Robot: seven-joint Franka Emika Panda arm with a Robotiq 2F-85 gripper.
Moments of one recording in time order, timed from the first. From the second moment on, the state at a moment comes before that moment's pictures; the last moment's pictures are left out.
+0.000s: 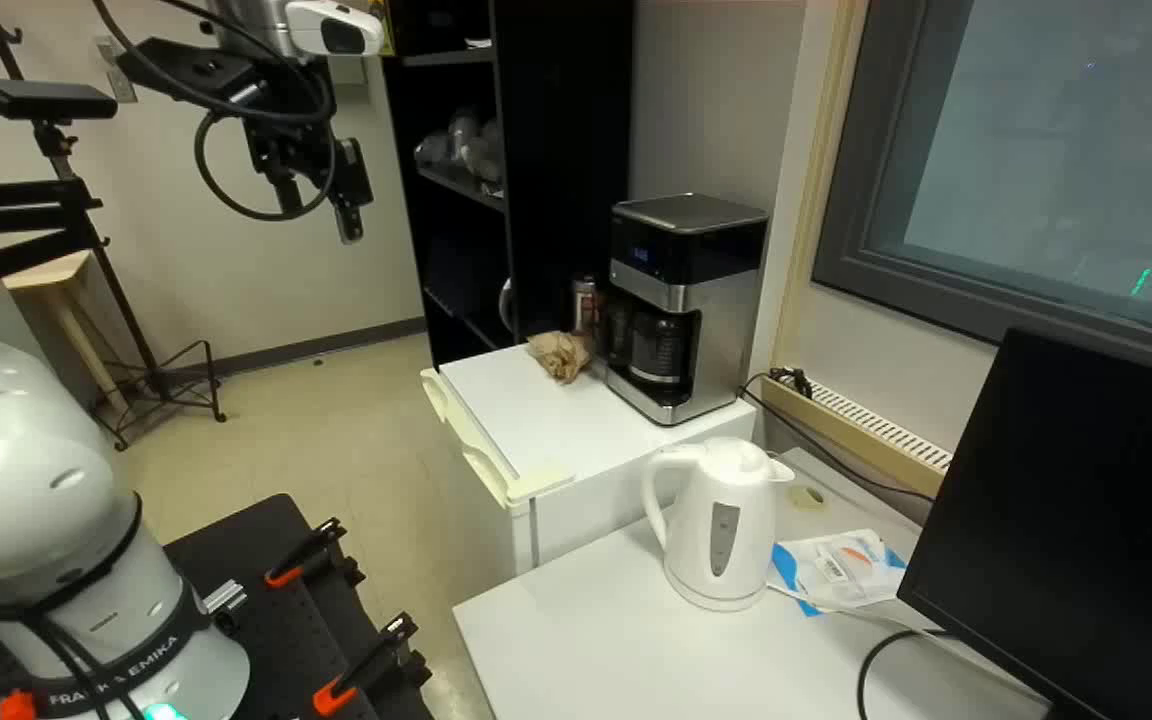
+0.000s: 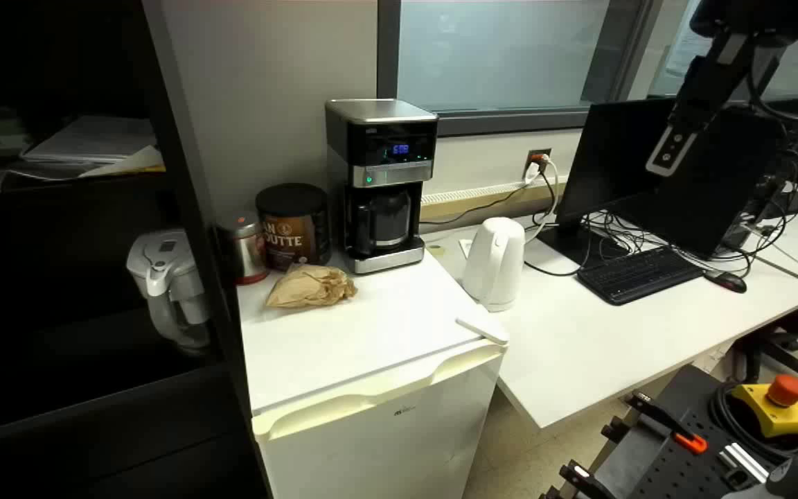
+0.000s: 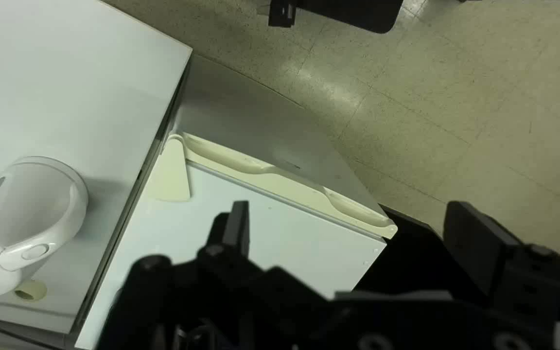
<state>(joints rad) 0.17 -0.91 0.00 -2.50 0.15 1.70 -0.11</state>
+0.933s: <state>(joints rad) 0.17 -0.91 0.00 -2.51 0.15 1.70 -0.11</state>
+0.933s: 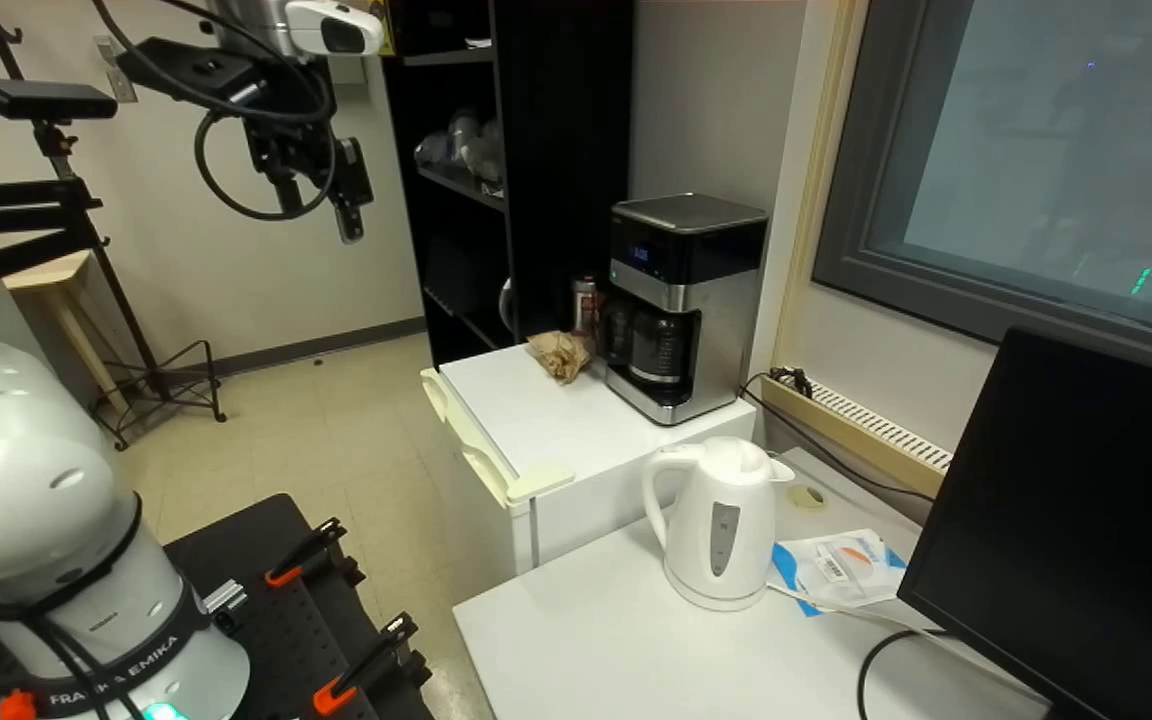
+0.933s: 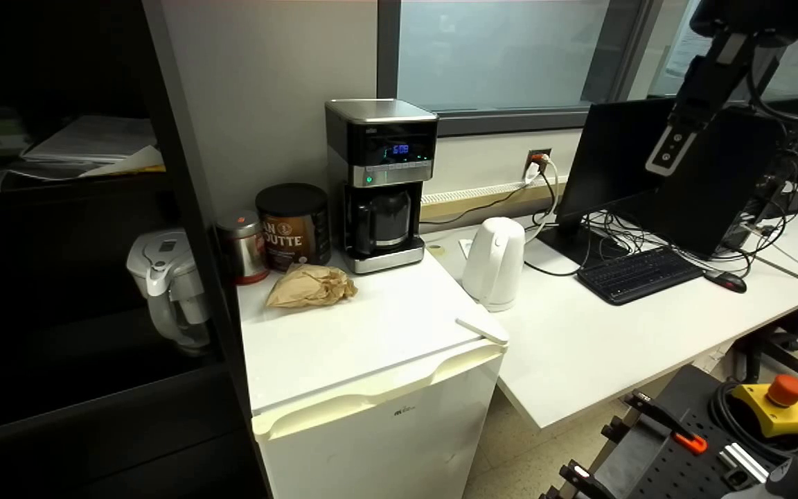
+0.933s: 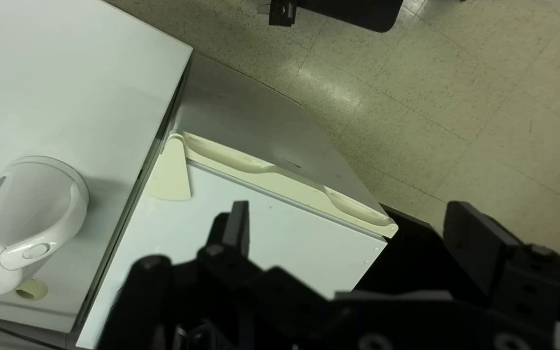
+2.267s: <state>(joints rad) 0.08 -0.60 0.04 -2.67 -0.26 2.41 -0.16</state>
